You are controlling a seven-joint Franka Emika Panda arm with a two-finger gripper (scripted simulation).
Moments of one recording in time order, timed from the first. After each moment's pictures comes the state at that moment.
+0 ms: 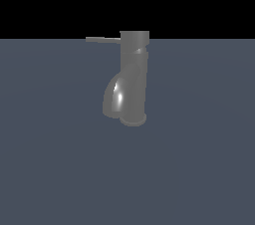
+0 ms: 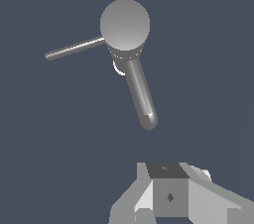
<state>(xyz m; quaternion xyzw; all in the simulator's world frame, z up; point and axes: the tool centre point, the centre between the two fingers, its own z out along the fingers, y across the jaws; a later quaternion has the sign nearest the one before) -0.149 0.038 0.456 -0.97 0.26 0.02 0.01</state>
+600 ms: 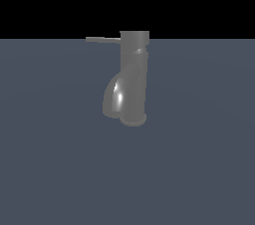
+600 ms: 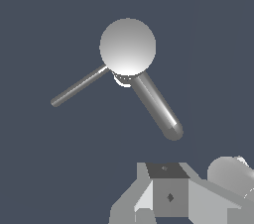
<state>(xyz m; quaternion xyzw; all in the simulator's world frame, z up) -0.093 0.049 0.431 -0.92 0.40 0.02 0.01</state>
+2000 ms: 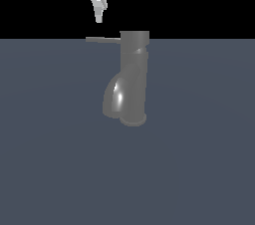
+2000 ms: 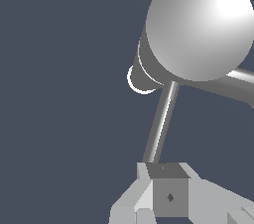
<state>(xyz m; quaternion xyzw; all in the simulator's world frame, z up) 0.027 0.081 0.337 -0.73 0.68 0.01 0.00</state>
